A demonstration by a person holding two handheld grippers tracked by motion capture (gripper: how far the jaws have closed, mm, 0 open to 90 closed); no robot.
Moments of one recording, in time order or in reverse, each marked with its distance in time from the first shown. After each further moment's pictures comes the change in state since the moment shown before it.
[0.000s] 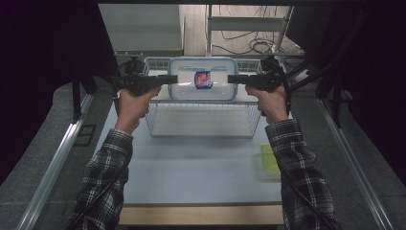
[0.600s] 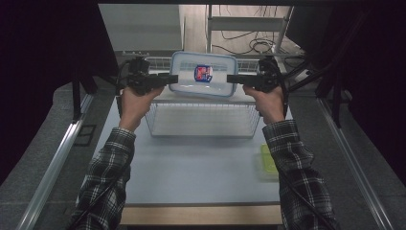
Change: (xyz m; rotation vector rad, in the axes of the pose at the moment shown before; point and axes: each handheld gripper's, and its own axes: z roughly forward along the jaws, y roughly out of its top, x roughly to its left) left arm -0.005 0.001 0.010 0.022 0.133 0.086; right arm 0.003 -0.001 0.005 -0.009 -0.068 0.007
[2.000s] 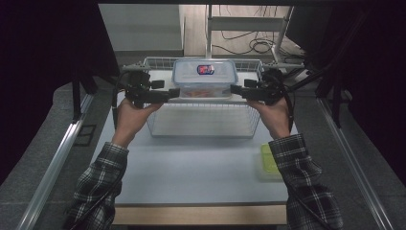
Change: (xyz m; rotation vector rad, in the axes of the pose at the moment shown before) left arm -0.031 -0.029 -0.022 0.024 0.041 0.126; right arm 0.019 -0.029 -0.023 -0.049 -0.099 -0.195
